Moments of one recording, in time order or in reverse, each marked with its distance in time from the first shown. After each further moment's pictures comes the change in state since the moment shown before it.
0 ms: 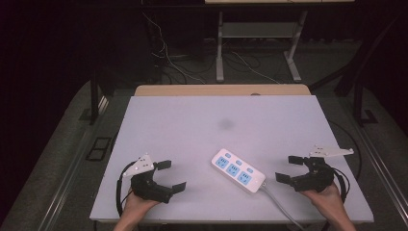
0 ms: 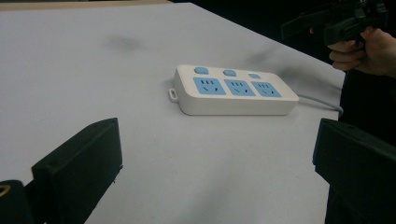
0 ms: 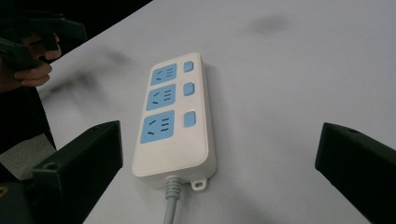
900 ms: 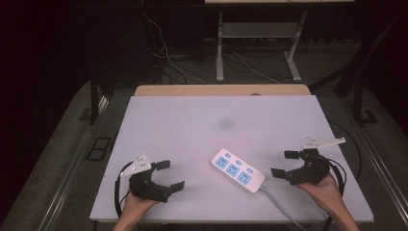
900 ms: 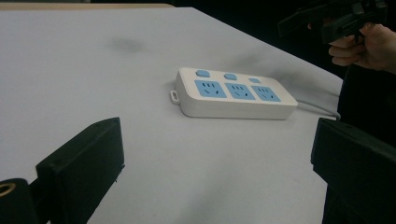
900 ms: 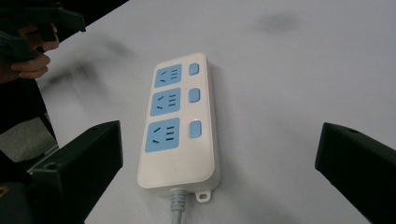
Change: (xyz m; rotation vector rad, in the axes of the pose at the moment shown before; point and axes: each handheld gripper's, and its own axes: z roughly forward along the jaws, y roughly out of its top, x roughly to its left) left arm 0.002 -0.001 -0.003 -0.019 -0.002 -0.023; right arm 0.007 0.028 0.008 0.089 -0.002 -0.033
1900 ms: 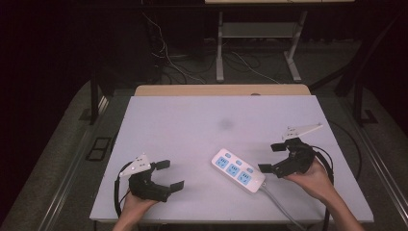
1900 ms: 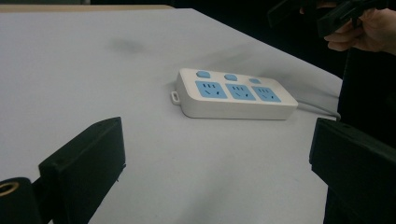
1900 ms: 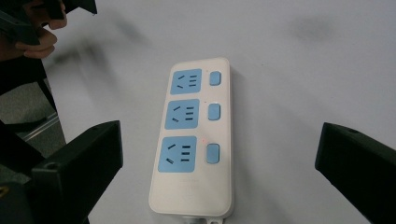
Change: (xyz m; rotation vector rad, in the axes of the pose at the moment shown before) left arm 0.001 0.000 -0.001 -0.010 -0.003 -0.001; right arm 0.016 0.041 0.025 0.129 0.032 -0.104
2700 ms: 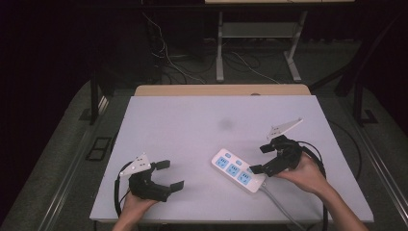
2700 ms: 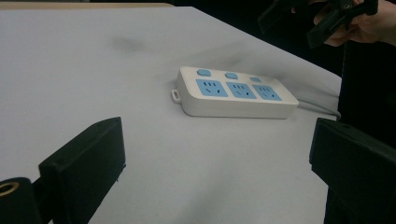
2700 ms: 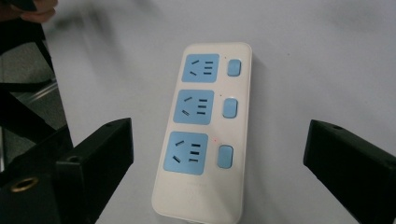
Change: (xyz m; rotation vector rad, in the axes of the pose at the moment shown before) left arm 0.001 0.000 0.001 0.009 0.000 -0.003; right arm 0.005 0.018 0.024 0.140 0.040 -0.079
